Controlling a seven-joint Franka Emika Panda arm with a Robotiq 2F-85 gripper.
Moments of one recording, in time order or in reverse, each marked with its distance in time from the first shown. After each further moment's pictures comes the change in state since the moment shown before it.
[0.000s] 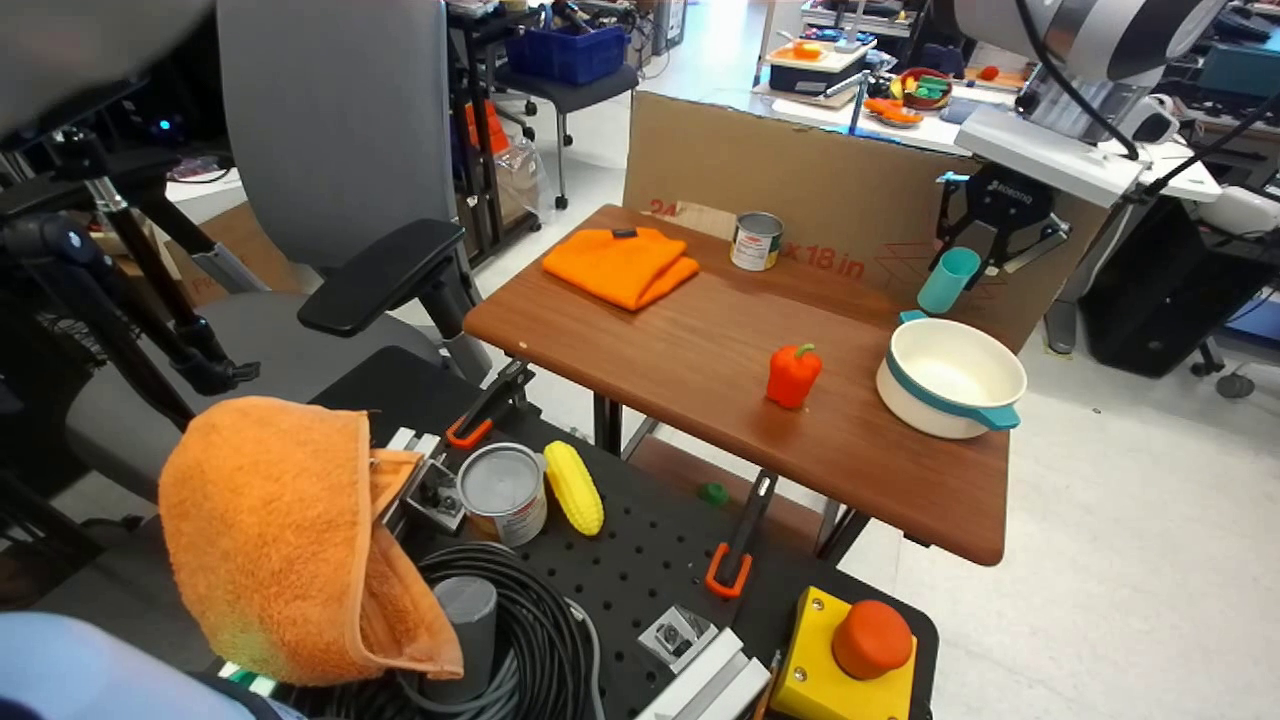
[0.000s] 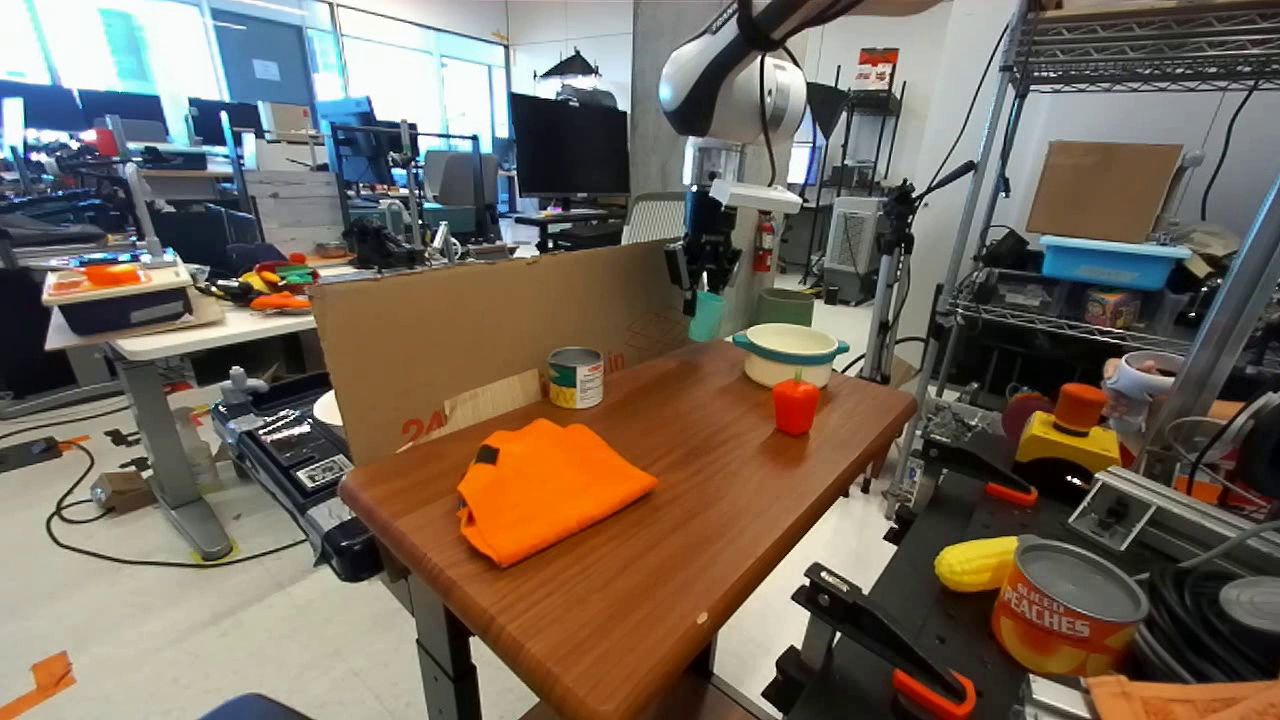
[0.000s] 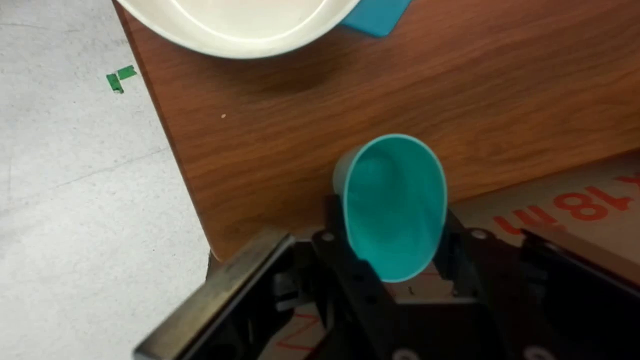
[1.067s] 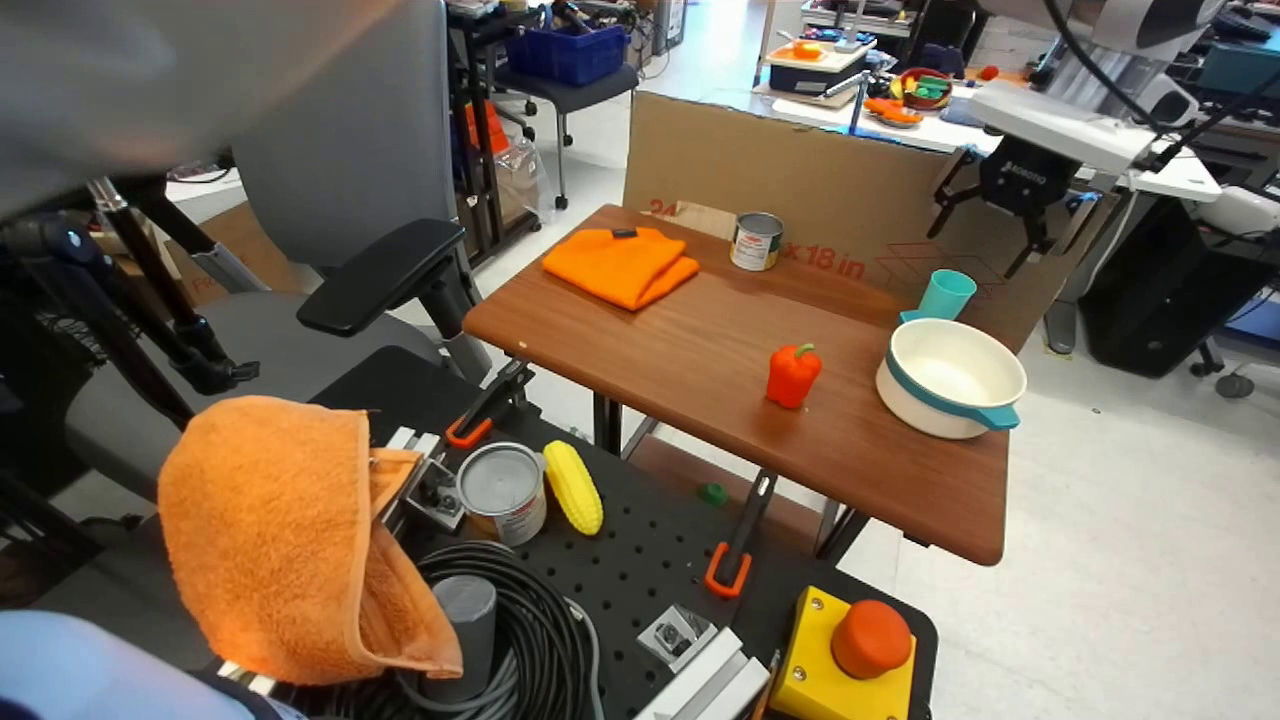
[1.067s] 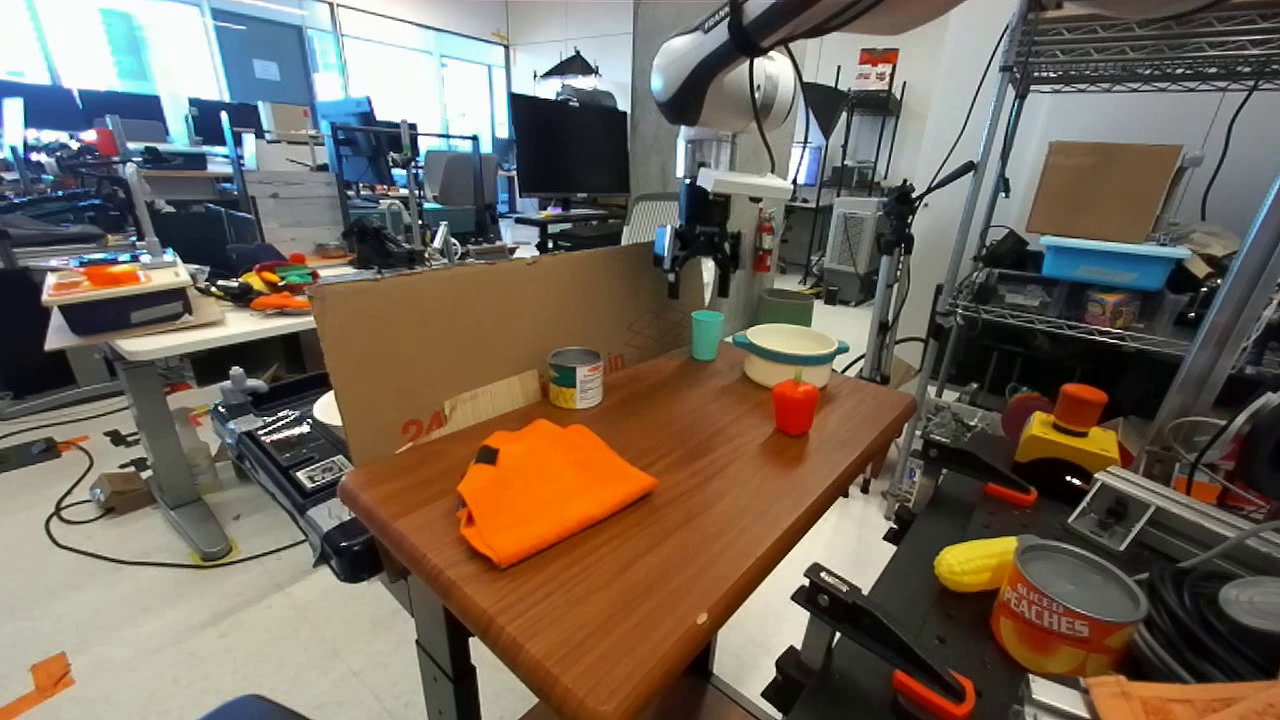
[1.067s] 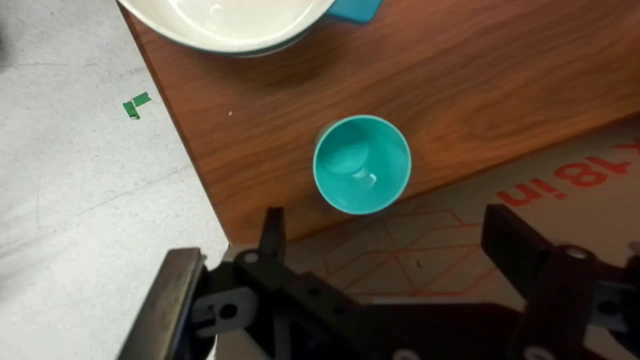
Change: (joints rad) arm -0.008 0.098 -0.003 0.234 -0.021 -0.174 0.108
